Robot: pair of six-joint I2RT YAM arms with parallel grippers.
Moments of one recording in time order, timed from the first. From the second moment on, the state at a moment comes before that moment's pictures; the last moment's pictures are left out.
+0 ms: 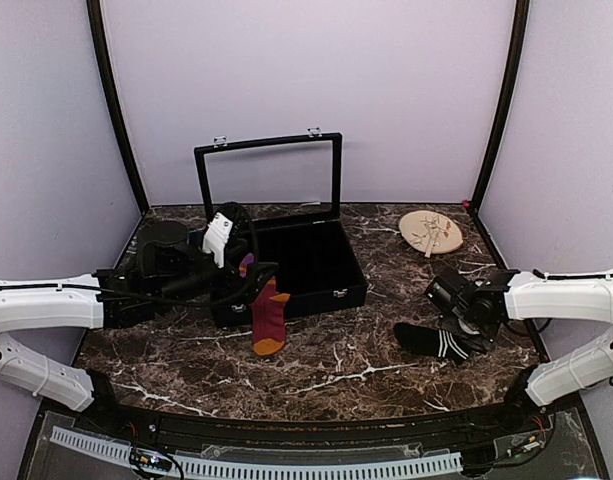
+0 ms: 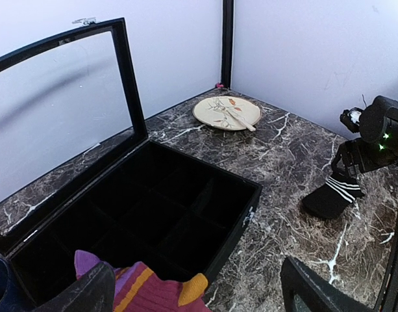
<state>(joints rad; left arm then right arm) -0.92 1.16 0.73 0.17 -0.15 -0.04 0.71 1.26 0.62 -0.77 0.61 1.24</state>
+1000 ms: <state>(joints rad) -0.82 1.24 0.60 0.09 -0.29 -0.37 0.71 1.23 0.63 -0.81 0.59 1.15</state>
